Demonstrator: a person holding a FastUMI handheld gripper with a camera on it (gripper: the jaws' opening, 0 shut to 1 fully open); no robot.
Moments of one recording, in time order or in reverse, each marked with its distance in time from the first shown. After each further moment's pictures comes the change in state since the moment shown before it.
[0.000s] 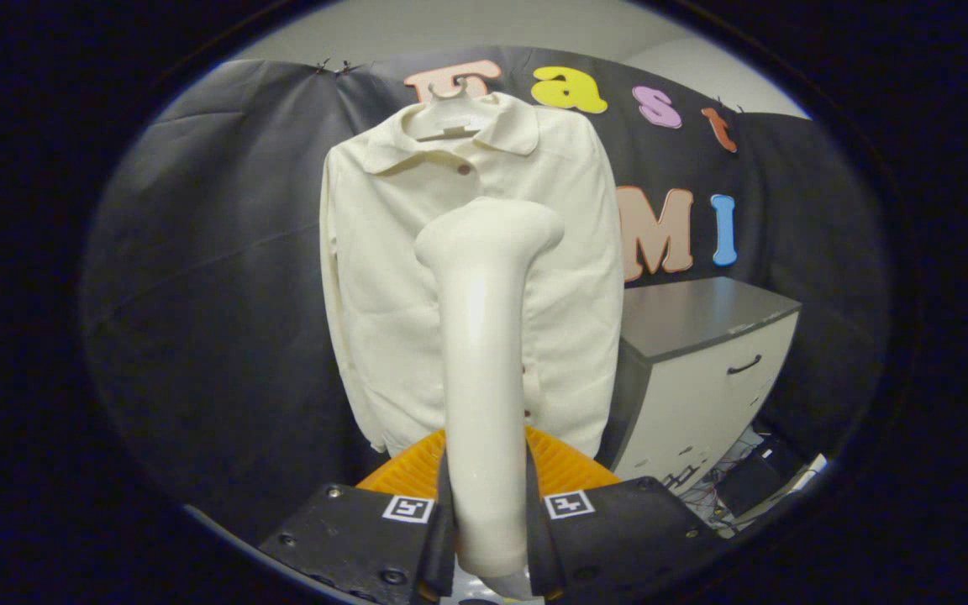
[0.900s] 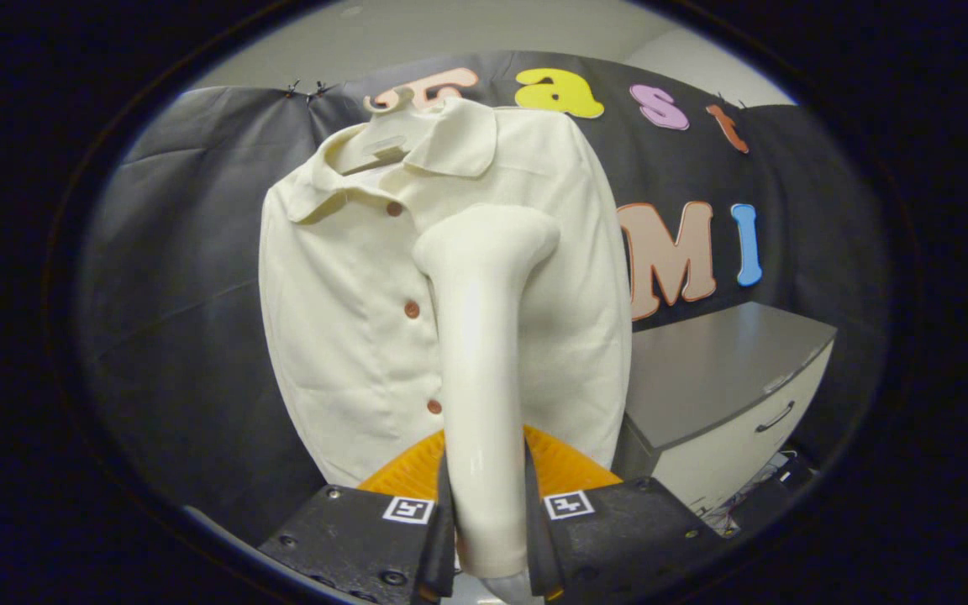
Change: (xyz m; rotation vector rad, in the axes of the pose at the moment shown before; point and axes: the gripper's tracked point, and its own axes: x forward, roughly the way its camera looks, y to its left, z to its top) arm 0.112 -0.048 0.053 0.023 -0.055 0.087
